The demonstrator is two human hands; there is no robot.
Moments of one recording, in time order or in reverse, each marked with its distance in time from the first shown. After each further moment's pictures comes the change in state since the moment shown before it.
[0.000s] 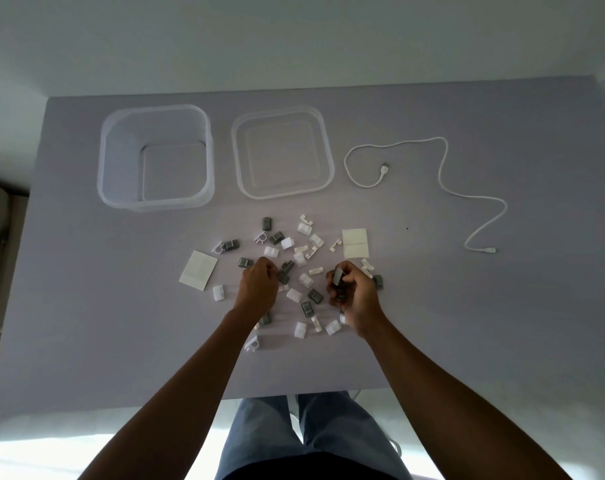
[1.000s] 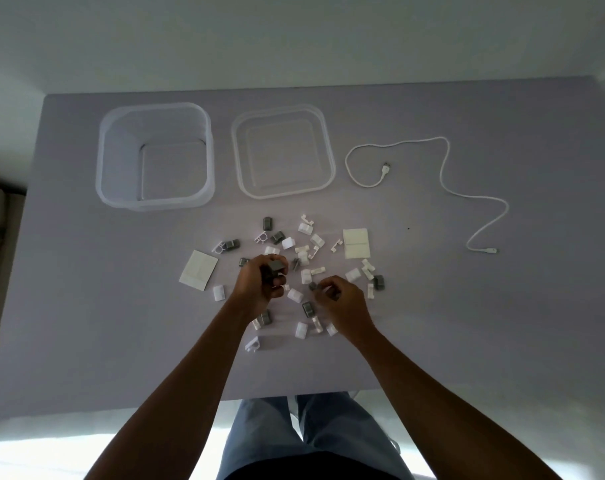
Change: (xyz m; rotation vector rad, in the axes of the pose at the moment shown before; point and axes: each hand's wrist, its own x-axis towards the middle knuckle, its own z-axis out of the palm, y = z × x) left_hand -0.004 0.013 -0.020 -1.065 -0.331 -0.328; right_hand -0.005 0.027 0.002 -0.956 0.070 -0.309
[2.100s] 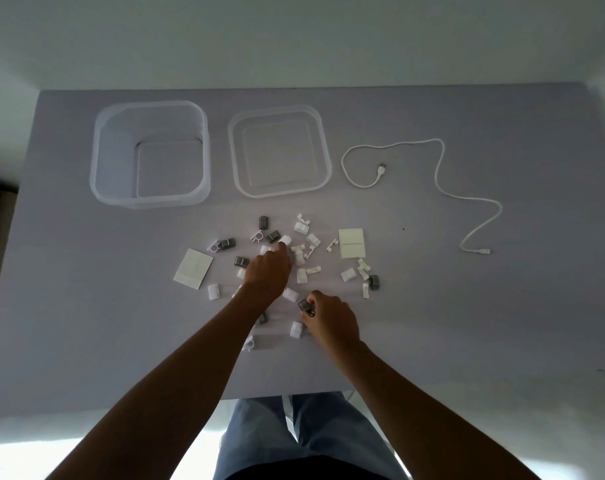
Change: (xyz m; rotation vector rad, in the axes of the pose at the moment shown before) left_hand 0.044 -0.014 0.015 1.668 0.276 0.464; right_hand -0.016 0.001 0.024 -0.712 -0.045 -0.074
